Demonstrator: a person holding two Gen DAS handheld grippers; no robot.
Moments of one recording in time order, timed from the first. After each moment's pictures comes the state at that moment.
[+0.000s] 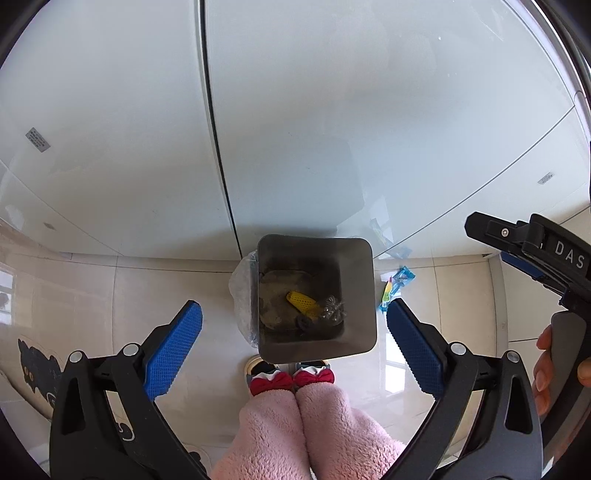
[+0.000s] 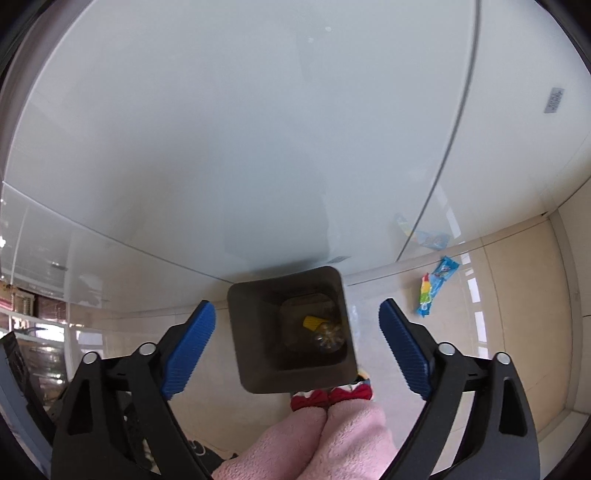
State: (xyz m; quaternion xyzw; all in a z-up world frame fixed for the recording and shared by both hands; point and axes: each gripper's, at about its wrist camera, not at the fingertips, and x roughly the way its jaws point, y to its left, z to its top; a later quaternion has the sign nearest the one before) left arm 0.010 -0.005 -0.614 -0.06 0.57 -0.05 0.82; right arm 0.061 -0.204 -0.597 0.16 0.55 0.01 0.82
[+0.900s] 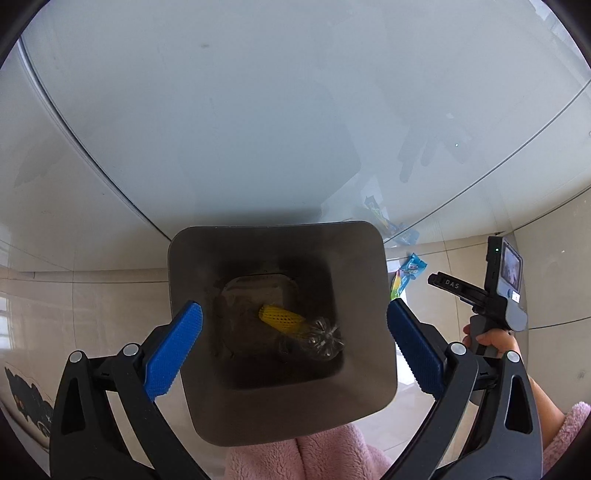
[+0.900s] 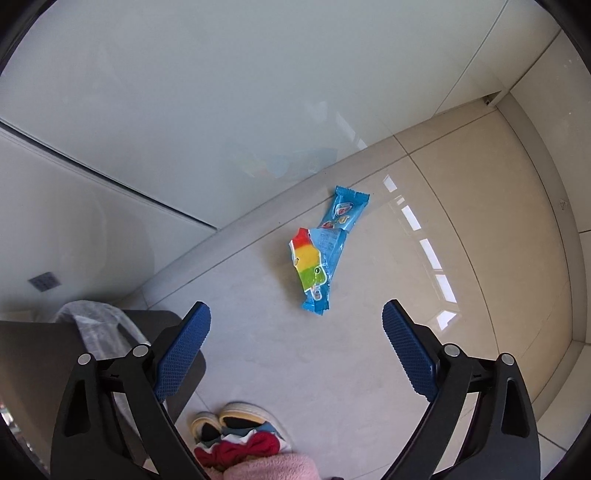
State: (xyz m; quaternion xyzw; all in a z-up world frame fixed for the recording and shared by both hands) left arm 0.064 -0.063 -0.764 -0.02 0.58 -0.09 0.81; right arm 0.096 -0.389 -0.931 0.20 0.63 -0.18 0.73
